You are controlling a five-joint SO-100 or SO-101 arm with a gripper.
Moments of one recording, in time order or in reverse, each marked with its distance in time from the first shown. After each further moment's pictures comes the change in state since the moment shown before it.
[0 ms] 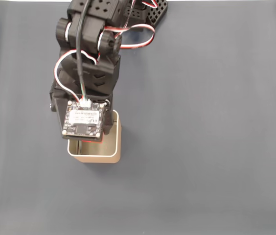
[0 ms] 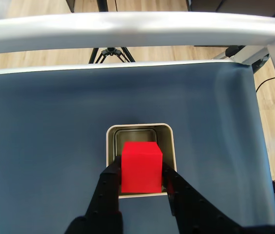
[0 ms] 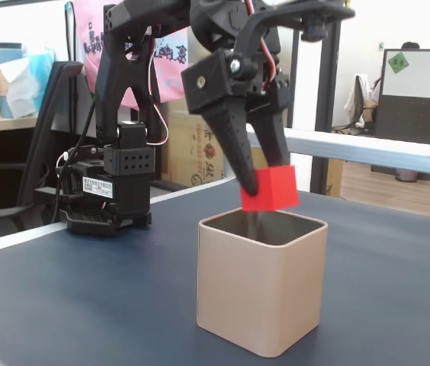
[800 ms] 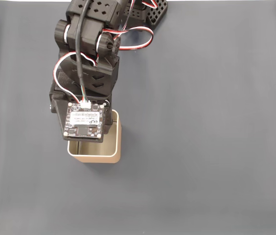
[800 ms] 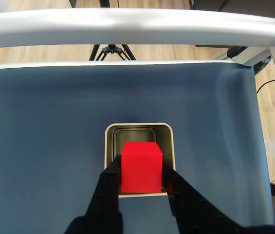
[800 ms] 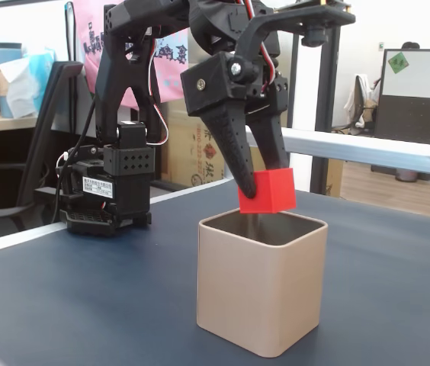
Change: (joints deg) arm 0.3 -0.5 0.0 0.0 -1.4
